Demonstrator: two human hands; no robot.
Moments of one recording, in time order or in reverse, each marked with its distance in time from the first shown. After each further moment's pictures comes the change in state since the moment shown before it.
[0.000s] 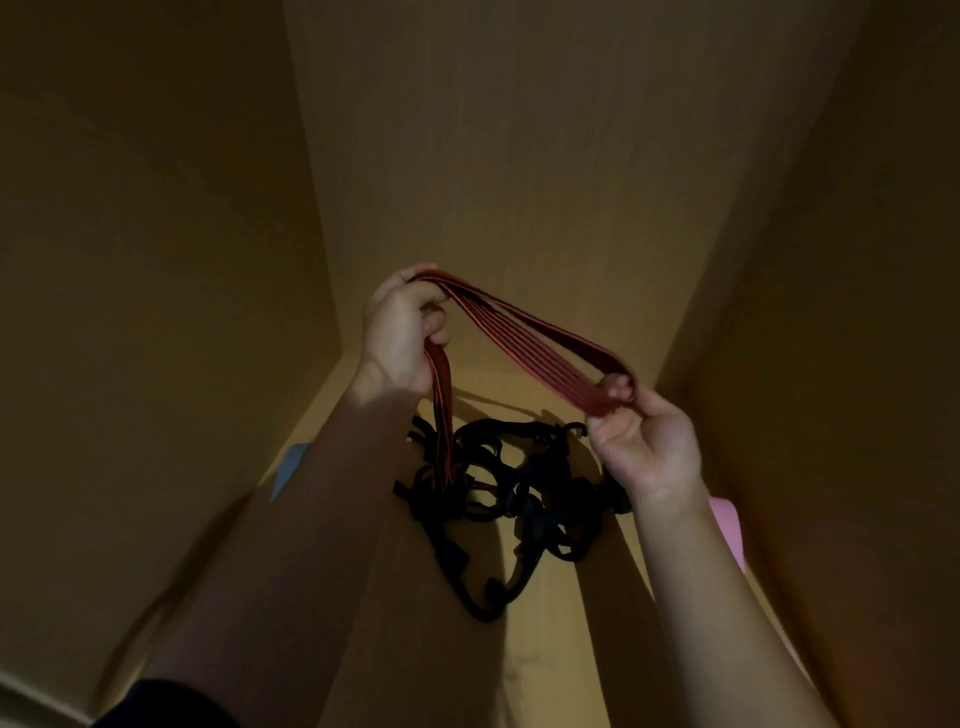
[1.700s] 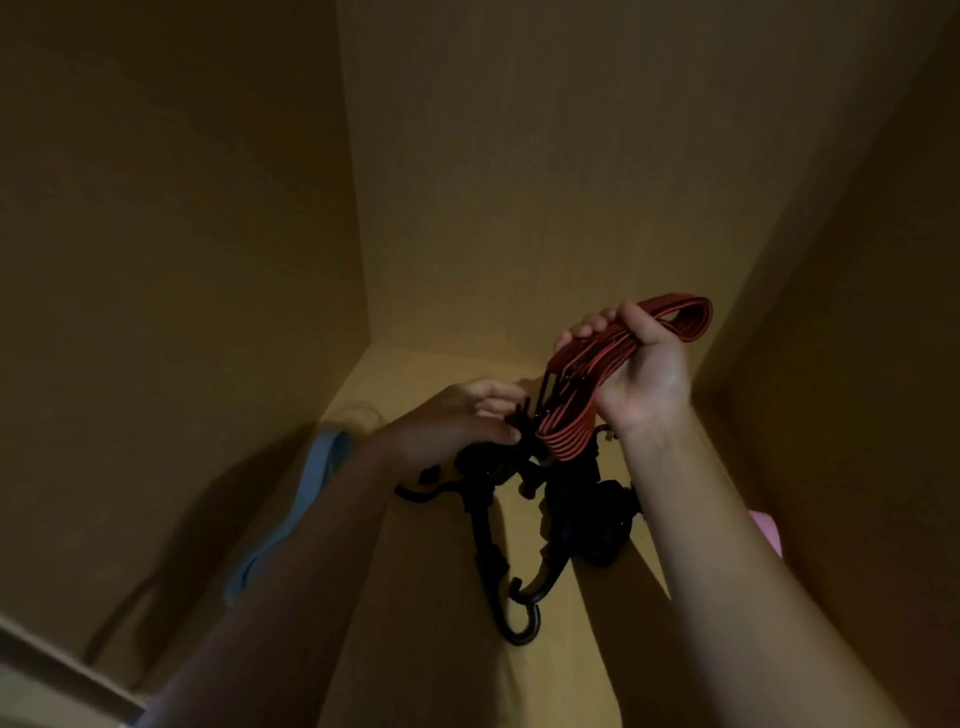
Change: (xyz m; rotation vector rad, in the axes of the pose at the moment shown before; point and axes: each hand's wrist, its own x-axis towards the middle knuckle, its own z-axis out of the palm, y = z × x) left_hand -0.019 -0.039 -0.056 0.772 -0.670 -0.294; right_hand 0.035 0.031 0.047 -0.301 -0.126 0.066
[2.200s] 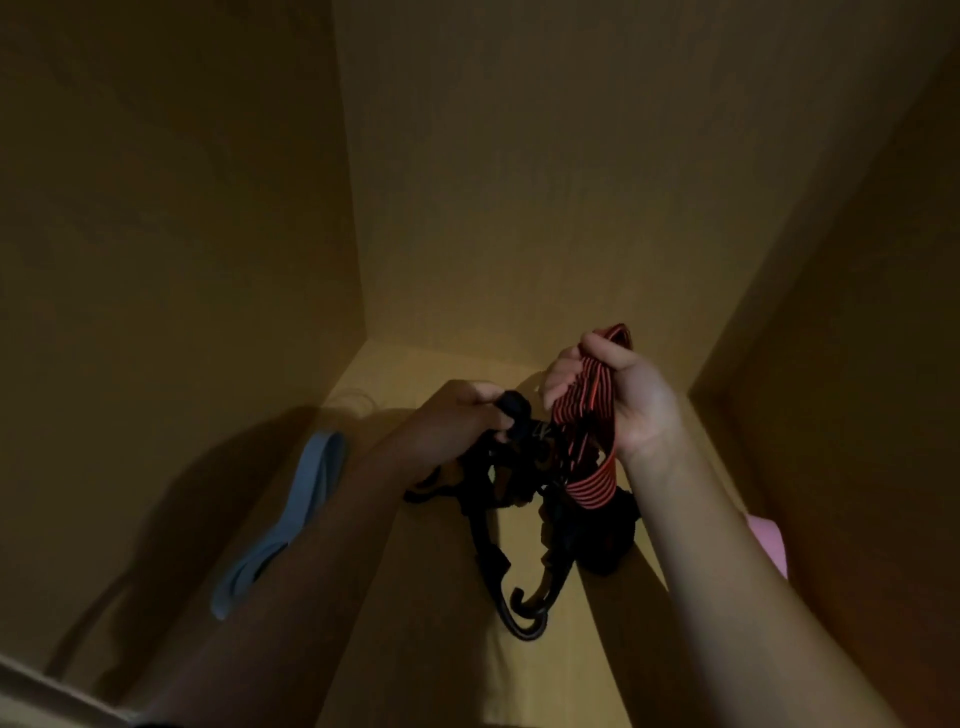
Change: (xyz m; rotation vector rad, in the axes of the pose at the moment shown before) left_hand 0.016 -0.011 0.002 0.002 0.194 0.003; right_hand 0.007 0.006 -0.018 -0.139 0.072 0.365
